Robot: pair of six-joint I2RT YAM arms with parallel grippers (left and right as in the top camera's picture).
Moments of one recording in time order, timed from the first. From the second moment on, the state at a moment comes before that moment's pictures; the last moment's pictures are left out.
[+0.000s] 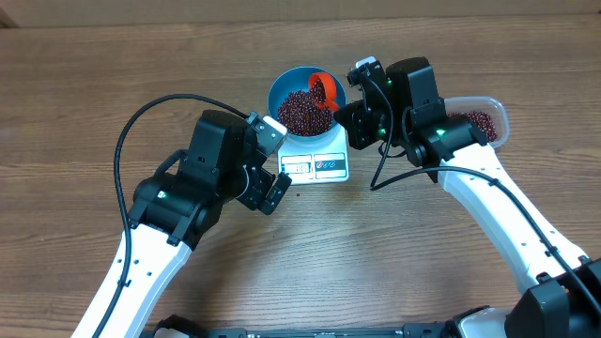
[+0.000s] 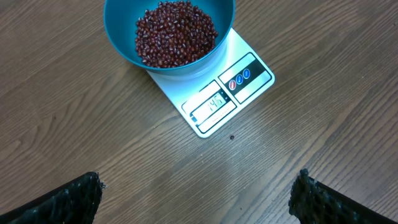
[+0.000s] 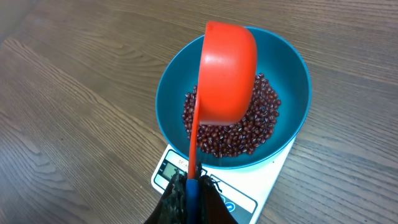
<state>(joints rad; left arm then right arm) -0.42 1.22 1.18 -0.87 0.08 0.19 0.37 1.57 1.27 -0.47 -0.37 0.05</state>
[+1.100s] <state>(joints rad) -0.42 1.22 1.18 -0.87 0.08 0.19 0.37 1.57 1.27 -0.50 -0.36 -0.02</state>
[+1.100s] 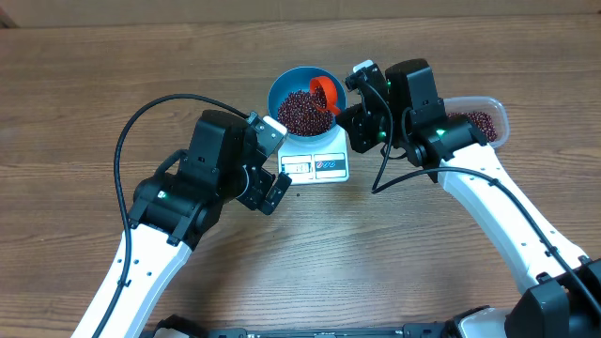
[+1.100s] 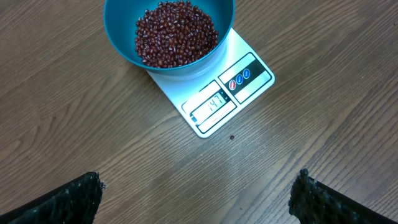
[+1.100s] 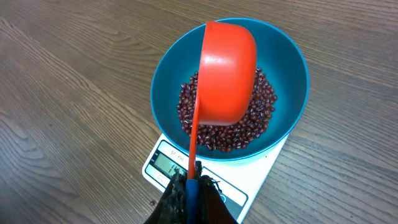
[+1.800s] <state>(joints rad) -0.42 1.22 1.18 -0.87 0.08 0.19 0.37 1.57 1.27 -0.51 -0.39 -0.05</state>
